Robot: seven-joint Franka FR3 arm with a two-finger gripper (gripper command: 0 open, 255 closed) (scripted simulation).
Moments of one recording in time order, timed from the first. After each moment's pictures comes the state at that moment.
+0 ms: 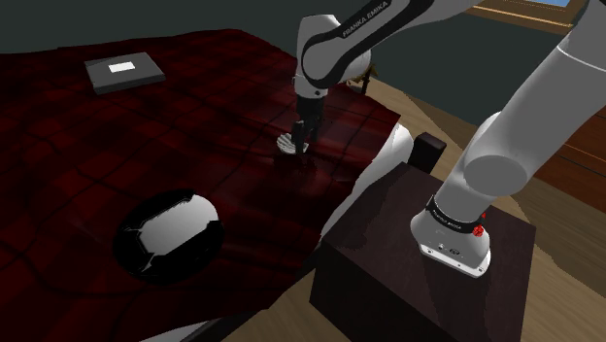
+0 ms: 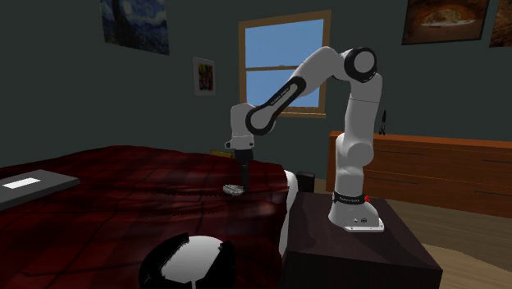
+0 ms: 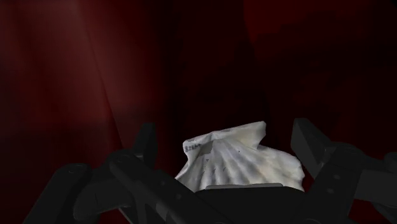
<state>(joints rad) 0.03 -0.12 0.18 -2.47 0.26 2.27 -0.16</state>
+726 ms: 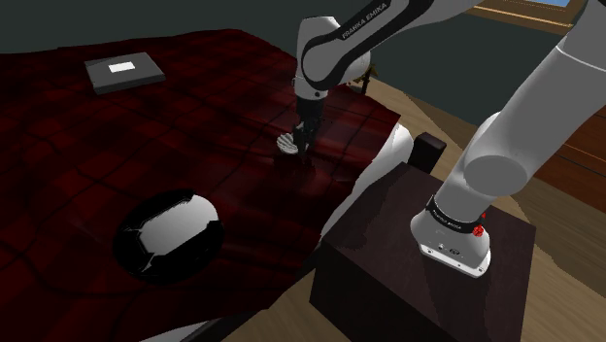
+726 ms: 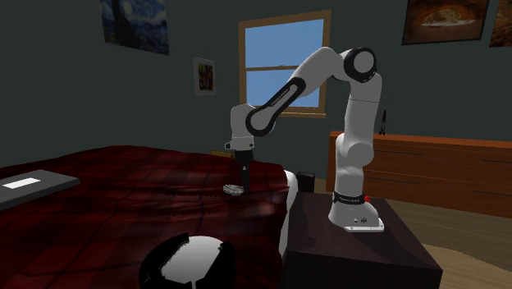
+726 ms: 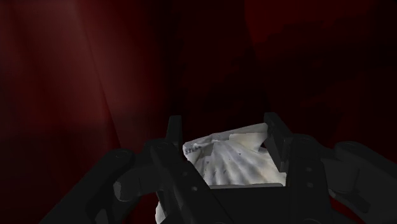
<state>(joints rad) 0.03 -0.12 0.18 -2.48 0.26 2.28 -0.17</state>
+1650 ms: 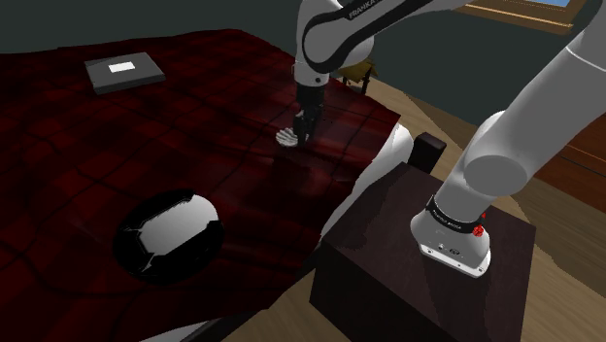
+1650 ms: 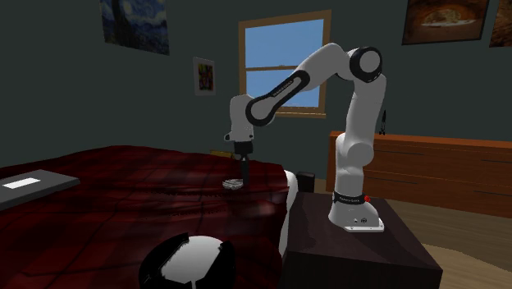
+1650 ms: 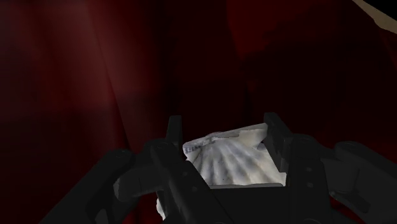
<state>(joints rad) 0.03 -0.18 0.18 -2.44 0.25 2.18 -0.15</state>
